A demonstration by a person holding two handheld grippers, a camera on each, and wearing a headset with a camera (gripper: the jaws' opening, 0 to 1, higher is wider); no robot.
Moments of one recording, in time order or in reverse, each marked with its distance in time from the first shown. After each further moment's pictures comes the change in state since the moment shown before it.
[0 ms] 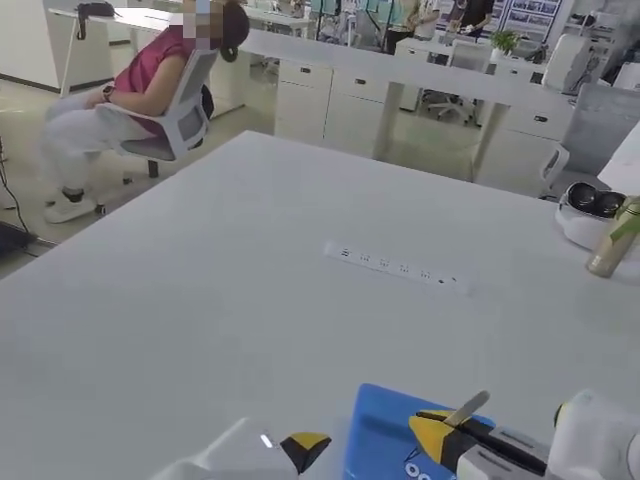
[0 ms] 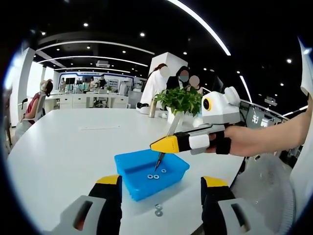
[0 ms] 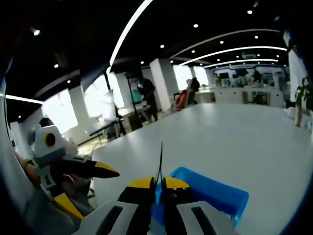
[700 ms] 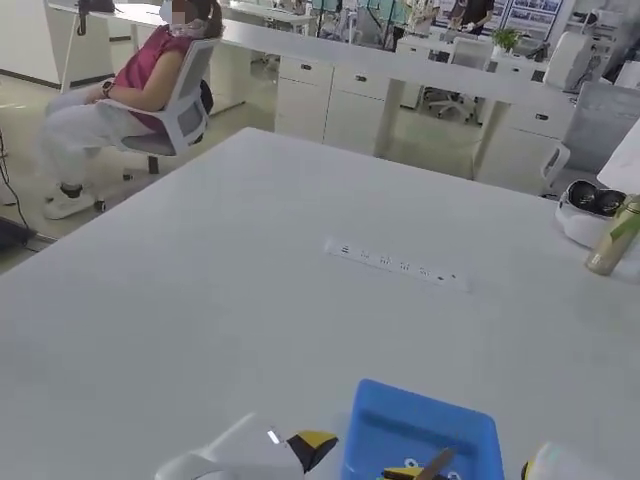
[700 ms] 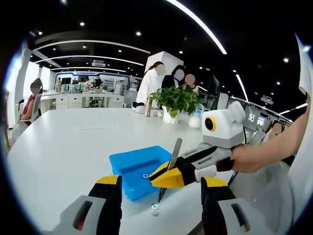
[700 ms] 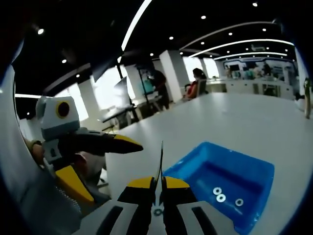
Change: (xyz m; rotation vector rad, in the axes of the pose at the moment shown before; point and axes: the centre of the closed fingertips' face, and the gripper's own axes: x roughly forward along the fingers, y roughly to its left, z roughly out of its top) left arm 0.002 -0.007 -0.001 0.014 0.011 -0.036; right arm 0.006 0.034 -0.055 -0.013 0.093 0.100
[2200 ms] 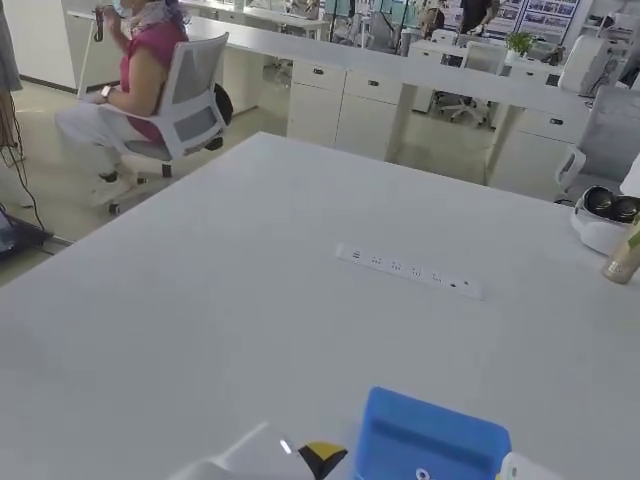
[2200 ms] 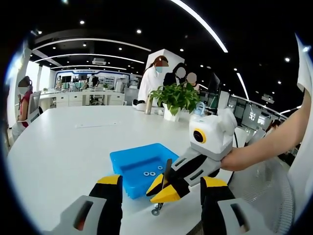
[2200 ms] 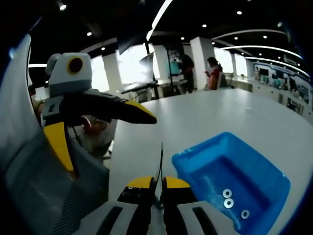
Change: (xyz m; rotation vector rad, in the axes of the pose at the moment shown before) left arm 0.001 0.001 -0.004 -0.007 0.018 0.005; right arm 0.018 0.003 -0.036 -0.203 0.154 0.152
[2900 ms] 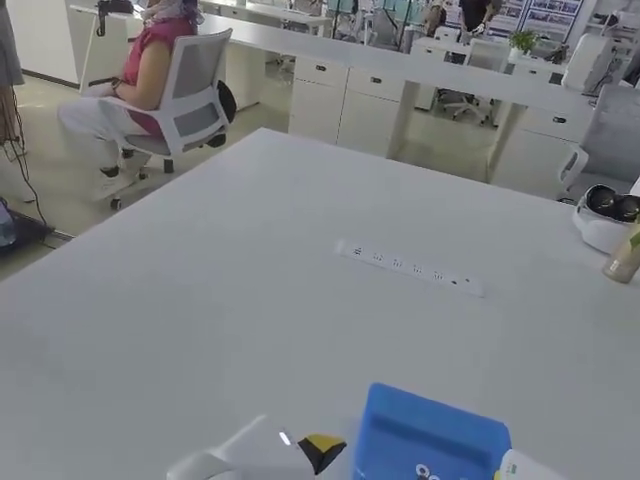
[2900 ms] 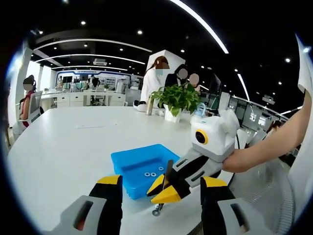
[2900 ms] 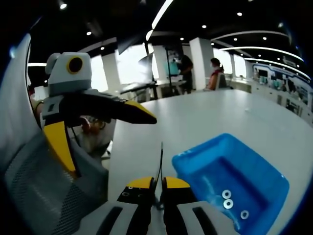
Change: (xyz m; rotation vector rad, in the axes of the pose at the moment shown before) left arm -0.002 0.001 0.001 -0.004 -0.009 0.006; right arm 0.000 0.001 0.002 -0.002 -0.002 -0.016
